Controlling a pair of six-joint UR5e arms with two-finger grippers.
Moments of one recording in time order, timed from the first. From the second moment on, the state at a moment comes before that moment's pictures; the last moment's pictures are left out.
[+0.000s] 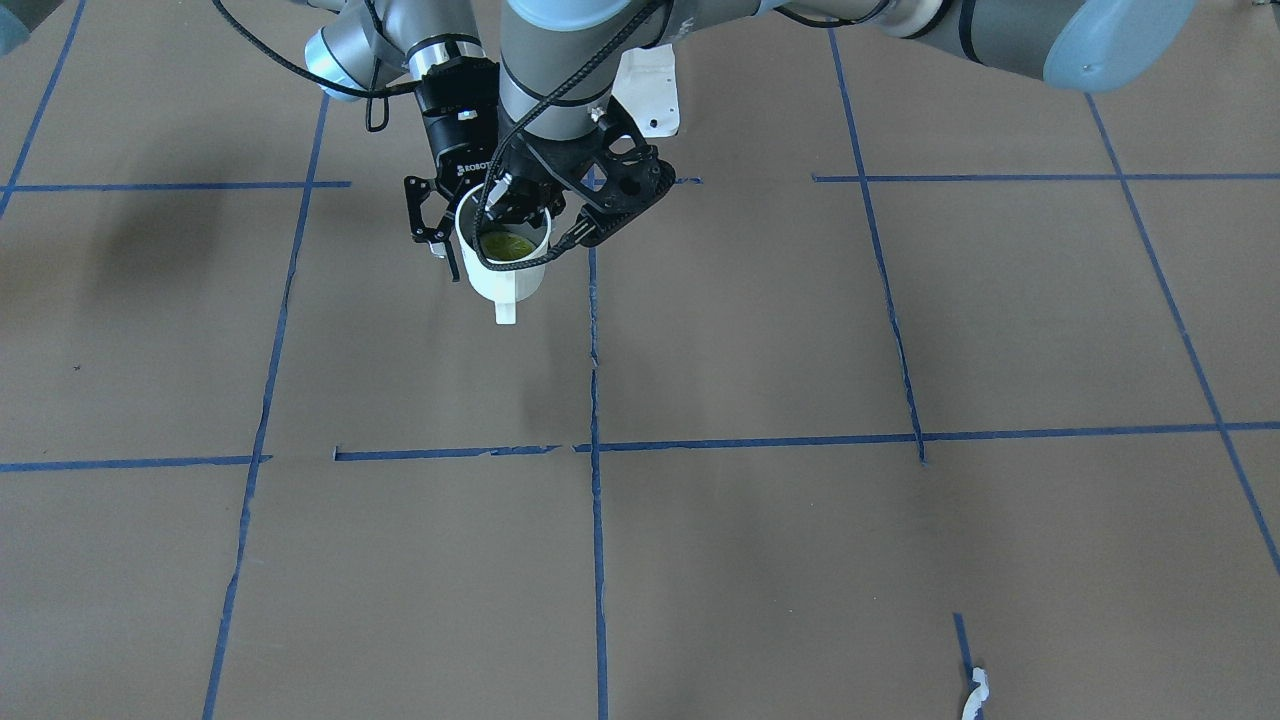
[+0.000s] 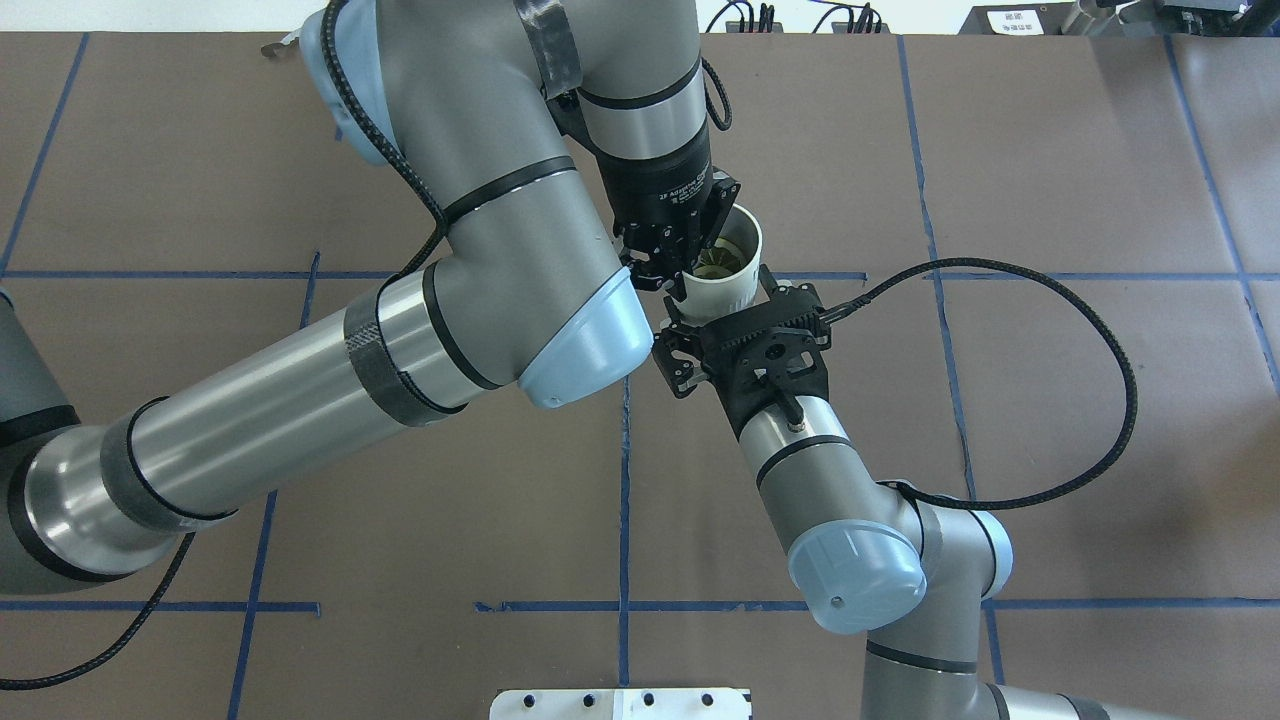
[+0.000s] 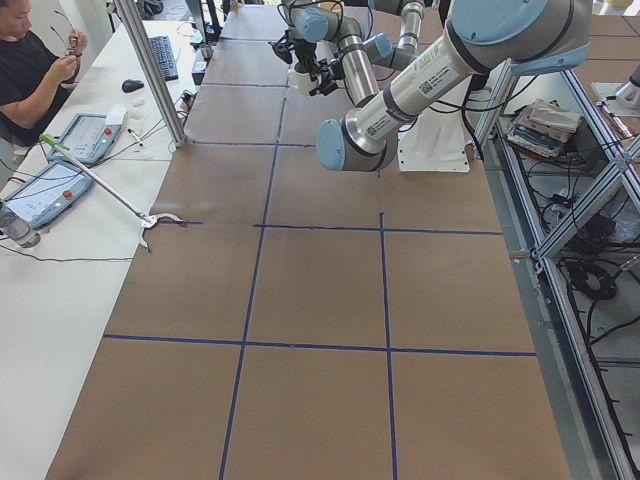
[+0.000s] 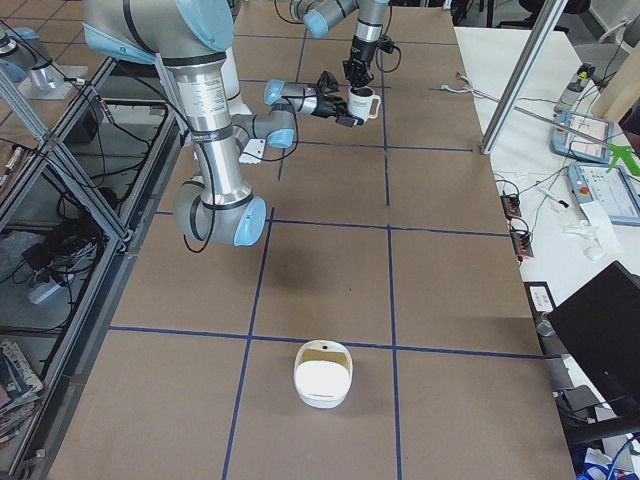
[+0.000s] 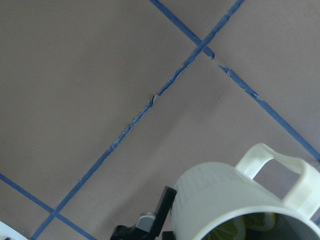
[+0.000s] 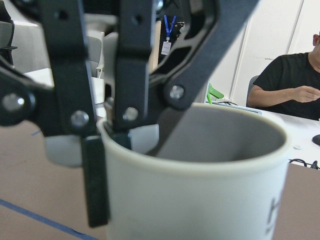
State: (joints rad) left arm -0.68 -2.68 -1.54 -1.27 -2.25 -1.82; right arm 0.24 -1.15 1.82 -0.88 0.70 0.79
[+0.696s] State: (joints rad) left arm -0.68 -2.68 -1.55 -1.27 -2.26 -1.82; right arm 0.24 -1.15 1.82 -0.88 0.70 0.79
